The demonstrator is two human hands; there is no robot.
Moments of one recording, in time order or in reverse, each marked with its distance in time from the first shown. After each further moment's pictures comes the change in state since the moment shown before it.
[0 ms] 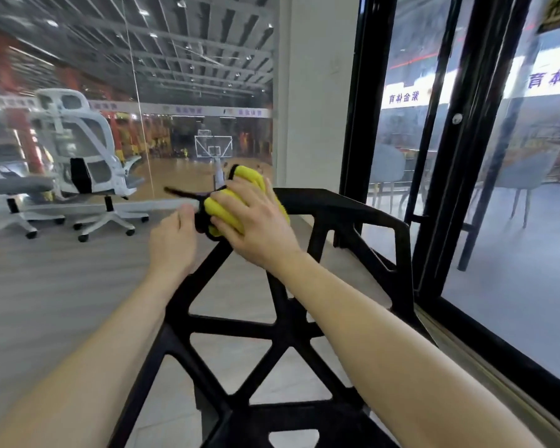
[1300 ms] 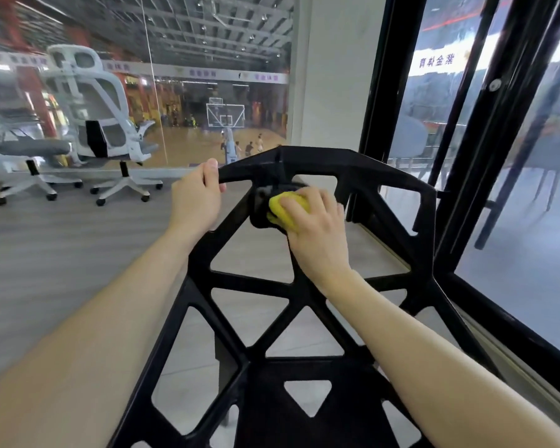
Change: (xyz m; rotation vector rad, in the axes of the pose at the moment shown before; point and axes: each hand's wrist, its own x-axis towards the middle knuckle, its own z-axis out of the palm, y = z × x) left_hand 0.003 -0.014 -0.006 -0.048 -0.001 0.139; right_hand -0.095 -0.009 -0.009 -0.186 0.019 0.200
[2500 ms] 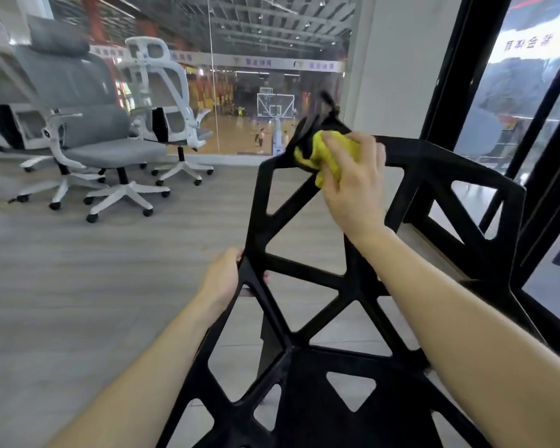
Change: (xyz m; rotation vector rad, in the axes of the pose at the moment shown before) left_hand -0.122 -0.073 -0.028 -0.559 -0.286 -0.693; right_hand 0.070 -0.025 0.020 0.284 0.164 -0.024
